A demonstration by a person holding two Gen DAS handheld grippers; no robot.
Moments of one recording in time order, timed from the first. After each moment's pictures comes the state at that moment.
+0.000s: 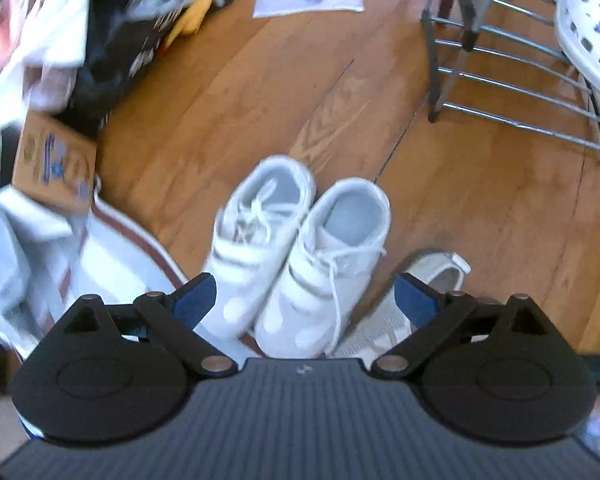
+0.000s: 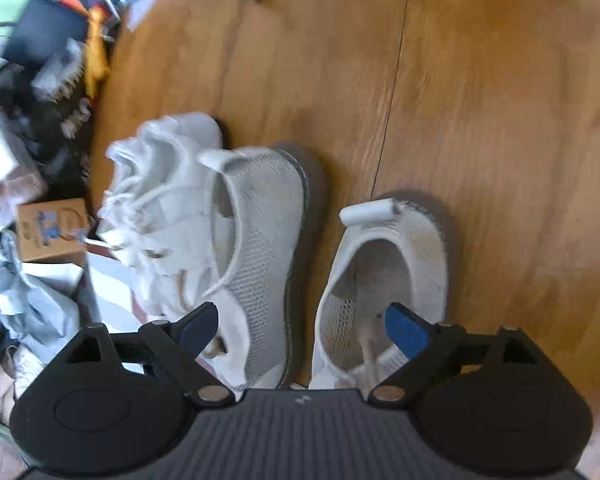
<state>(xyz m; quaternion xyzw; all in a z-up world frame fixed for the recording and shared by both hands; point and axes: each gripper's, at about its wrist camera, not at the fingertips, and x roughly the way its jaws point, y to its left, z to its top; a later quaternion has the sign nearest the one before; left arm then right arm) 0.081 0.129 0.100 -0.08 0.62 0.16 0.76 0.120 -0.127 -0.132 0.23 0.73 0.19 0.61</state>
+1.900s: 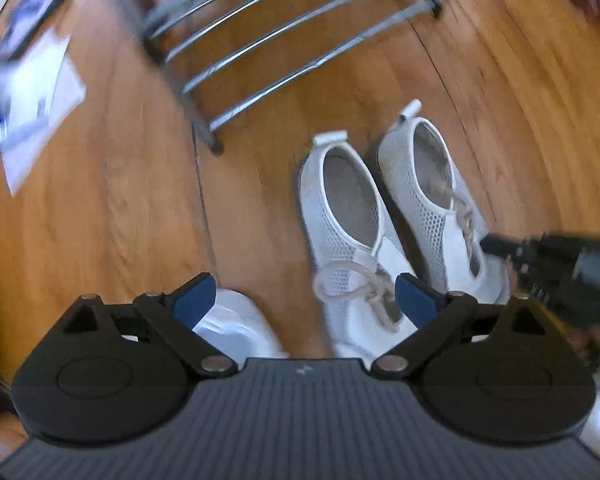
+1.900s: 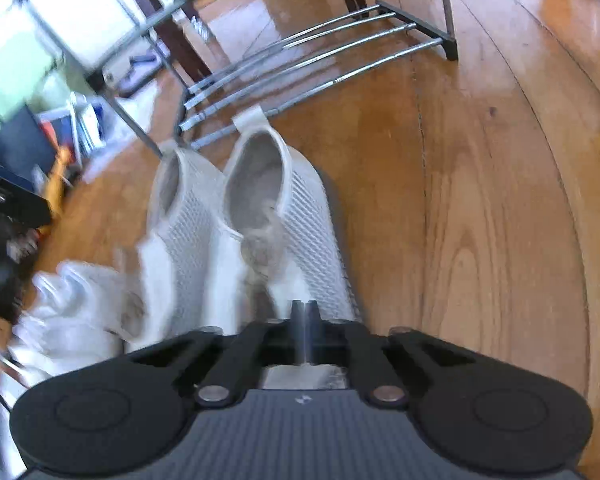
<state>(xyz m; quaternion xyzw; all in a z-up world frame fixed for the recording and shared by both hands) 0.185 0.040 -0.019 0.08 0.60 -0.18 0.77 0.050 -0.180 -0.132 0.17 0.47 0.08 0.86</state>
